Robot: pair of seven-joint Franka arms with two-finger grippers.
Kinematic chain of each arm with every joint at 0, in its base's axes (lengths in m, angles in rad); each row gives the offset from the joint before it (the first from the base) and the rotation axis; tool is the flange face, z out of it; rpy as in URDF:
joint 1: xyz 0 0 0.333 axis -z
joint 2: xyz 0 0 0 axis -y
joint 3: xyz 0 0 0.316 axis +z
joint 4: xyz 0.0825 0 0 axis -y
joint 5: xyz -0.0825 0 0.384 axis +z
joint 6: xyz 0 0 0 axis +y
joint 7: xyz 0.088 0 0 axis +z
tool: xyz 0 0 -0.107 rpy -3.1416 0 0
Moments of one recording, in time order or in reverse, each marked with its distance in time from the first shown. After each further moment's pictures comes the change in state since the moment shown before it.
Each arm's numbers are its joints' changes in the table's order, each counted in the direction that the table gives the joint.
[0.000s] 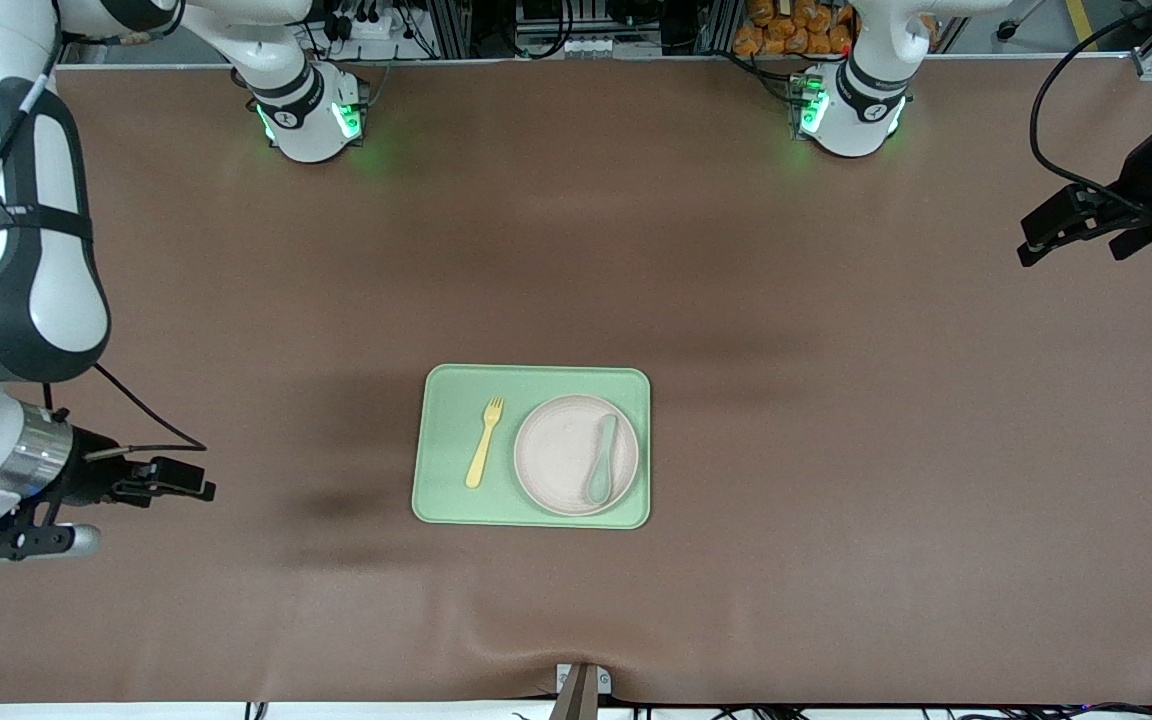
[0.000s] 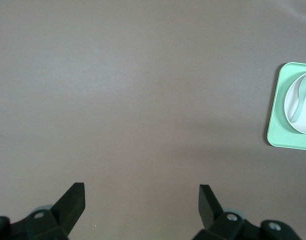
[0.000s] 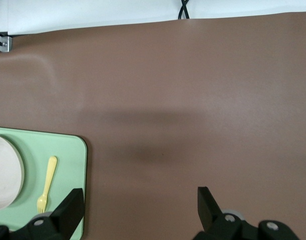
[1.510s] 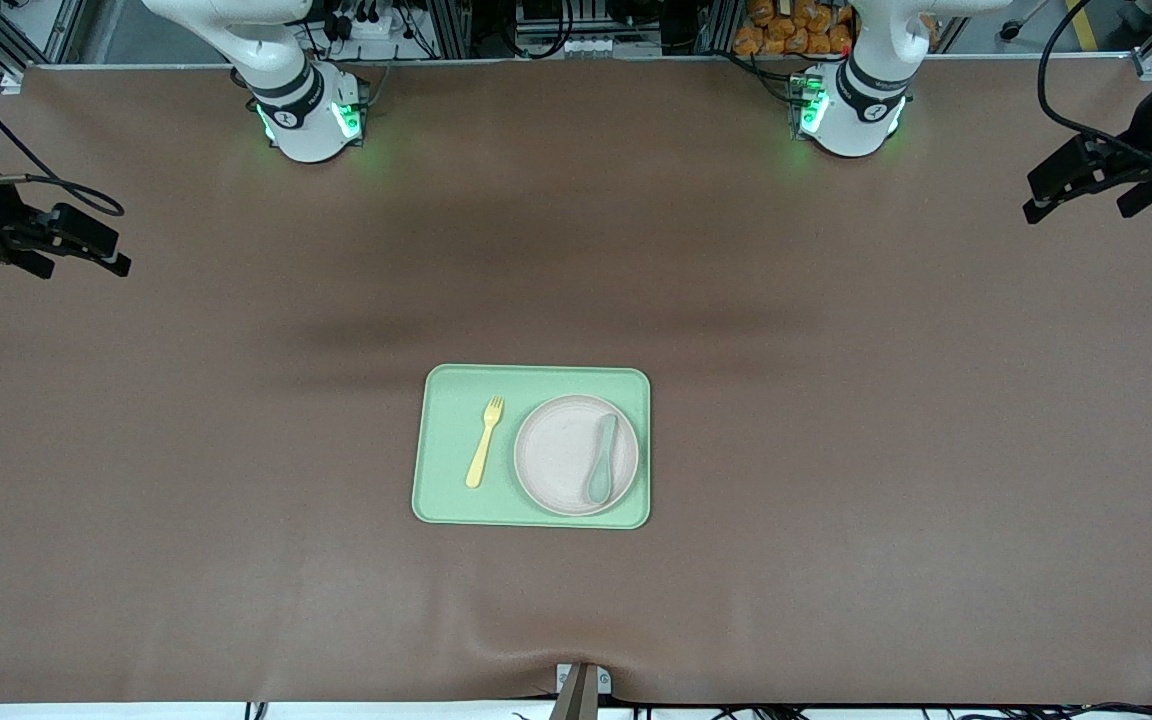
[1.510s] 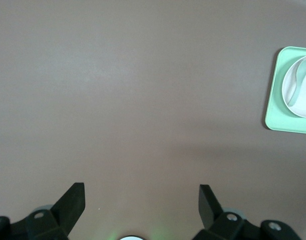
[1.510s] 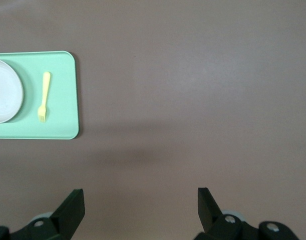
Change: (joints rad) left arm 0.002 0.087 -0.009 -0.032 0.000 0.076 -0.001; right arm -0.020 0.669 -0.076 -0.506 -0.107 0.252 -0.083
